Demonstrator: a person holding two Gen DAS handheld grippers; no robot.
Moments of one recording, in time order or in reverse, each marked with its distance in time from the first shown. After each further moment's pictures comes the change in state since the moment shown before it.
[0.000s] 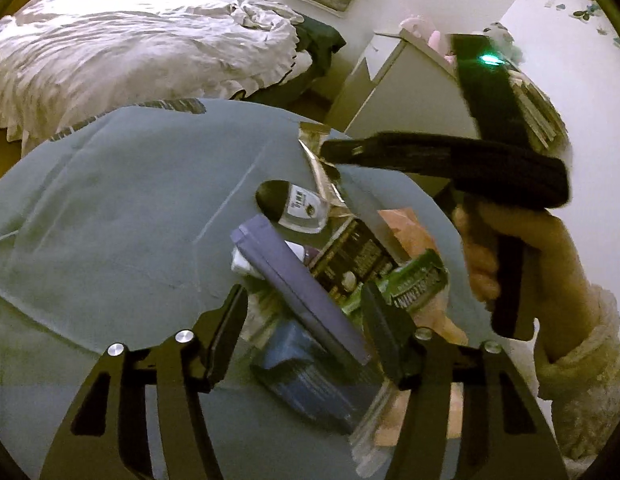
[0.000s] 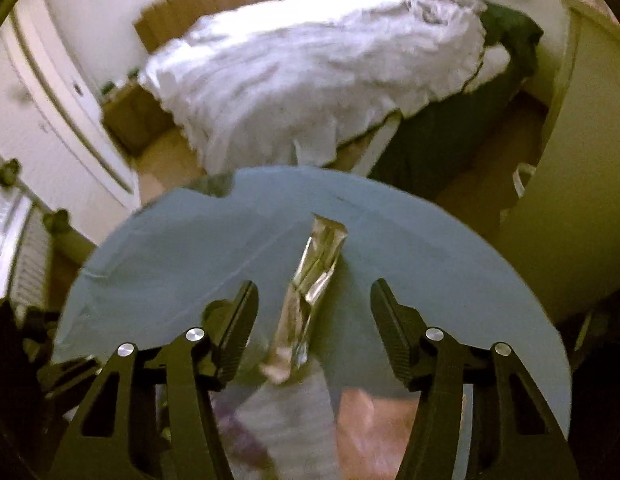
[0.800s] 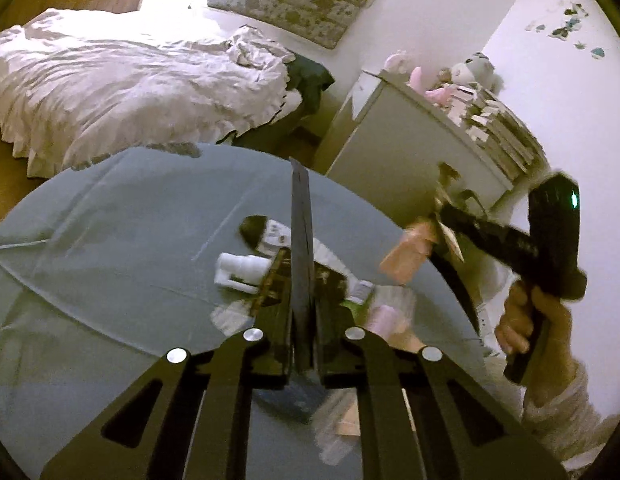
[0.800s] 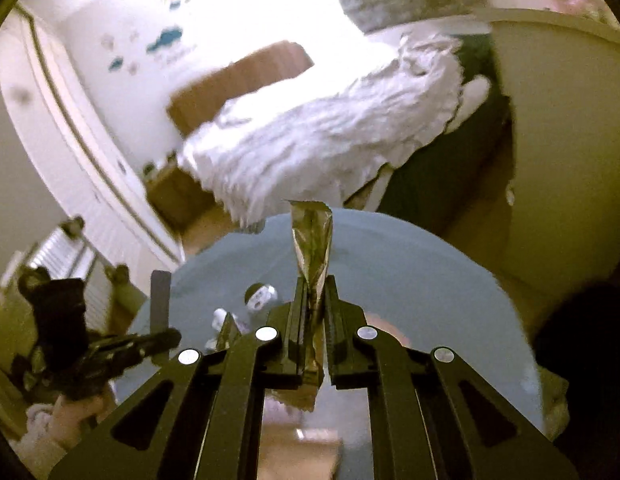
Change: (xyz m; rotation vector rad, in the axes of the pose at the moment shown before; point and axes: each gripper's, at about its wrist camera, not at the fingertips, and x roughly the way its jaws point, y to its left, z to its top) left arm -0.046 -0.026 -0.010 0.009 -0.146 -0.050; right arm -0.133 -0.072 -0.100 0.132 -0.341 0.203
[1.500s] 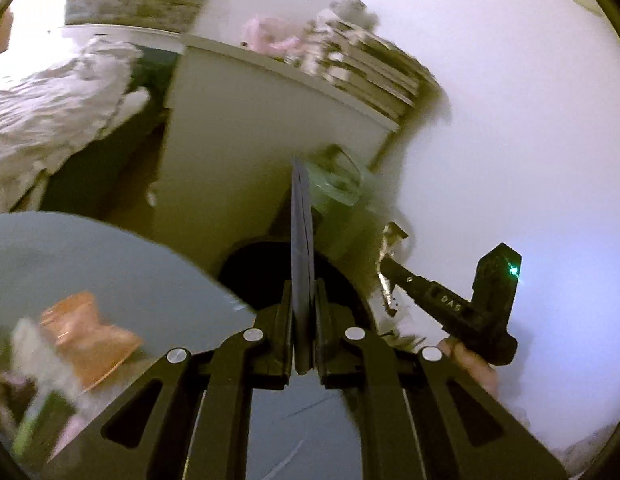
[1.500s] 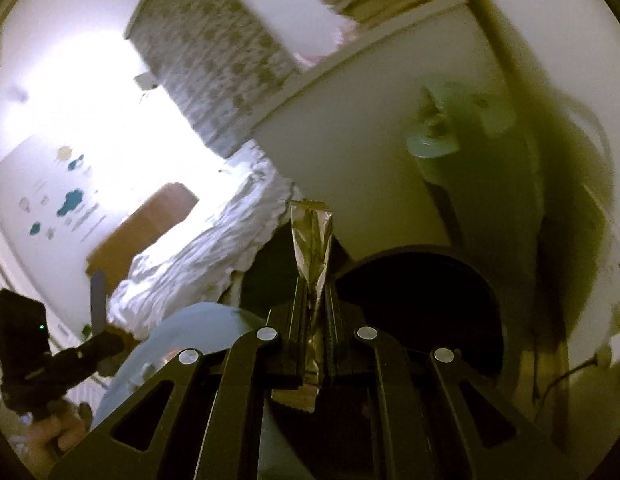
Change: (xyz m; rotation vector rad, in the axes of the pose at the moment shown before) left arm 0.125 -0.215 0.020 0.276 0.089 -0.316; right arm -0.173 -0.185 -0.103 0.392 -0.435 -0.288
